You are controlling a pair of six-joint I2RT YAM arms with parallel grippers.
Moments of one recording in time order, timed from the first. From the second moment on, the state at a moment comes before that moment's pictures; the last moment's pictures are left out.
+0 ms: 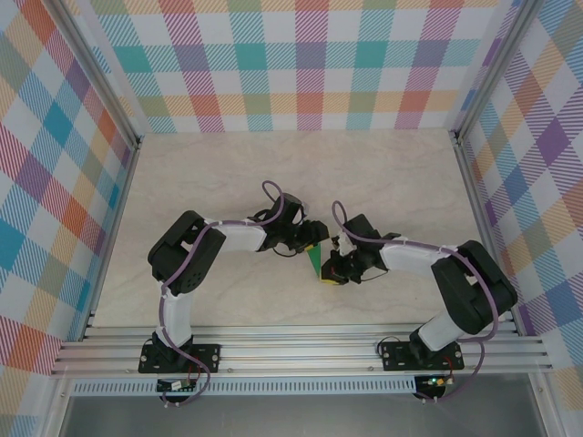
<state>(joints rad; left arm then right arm) -0.68 1.98 1.10 0.10 0.45 -0.99 0.57 1.54 0.70 -0.31 -0.64 0.74</state>
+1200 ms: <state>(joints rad) -0.68 1.98 1.10 0.10 0.45 -1.00 0.55 1.65 0.68 -0.24 -0.69 0.75</state>
